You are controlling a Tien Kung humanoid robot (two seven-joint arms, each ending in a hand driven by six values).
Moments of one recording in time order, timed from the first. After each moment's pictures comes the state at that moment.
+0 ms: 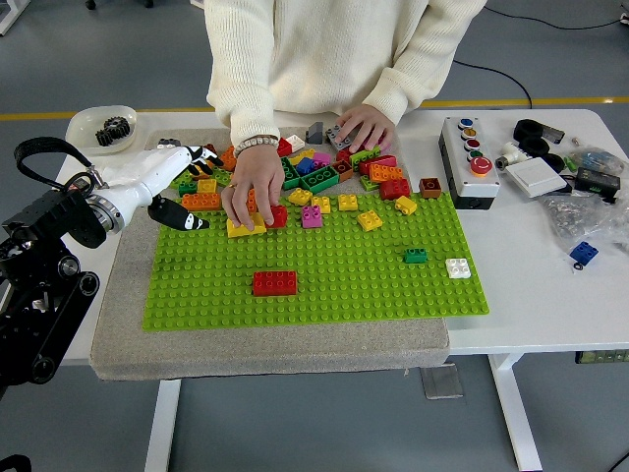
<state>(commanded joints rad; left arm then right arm) -0.48 0.20 -1.35 -1.28 2.27 -0.28 -0.03 0.17 -0.11 1.67 0.18 -2.22 0.16 -0.17</state>
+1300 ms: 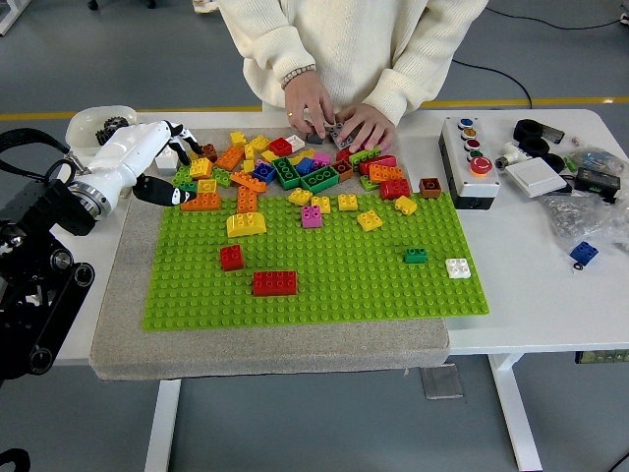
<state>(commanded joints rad) -0.49 0.21 -1.38 -1.28 2.27 -0.16 -0.02 0.17 -0.11 1.67 0.18 -2.23 0.16 -0.17</state>
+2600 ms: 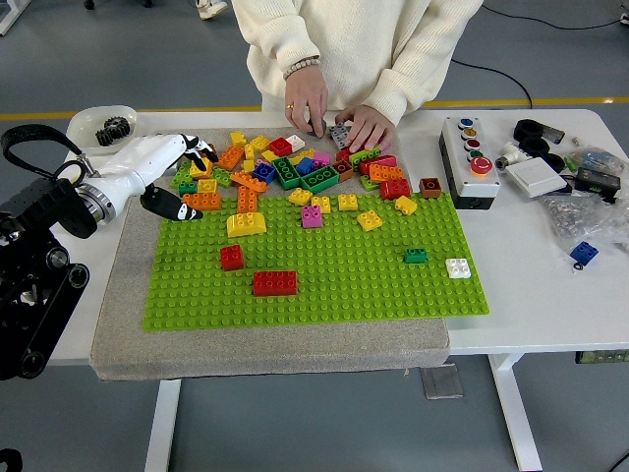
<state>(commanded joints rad) -0.49 0.23 -1.36 -1.32 2.27 -0.30 -0.05 0.17 -0.11 1.68 0.18 -2.22 0.16 -0.17</state>
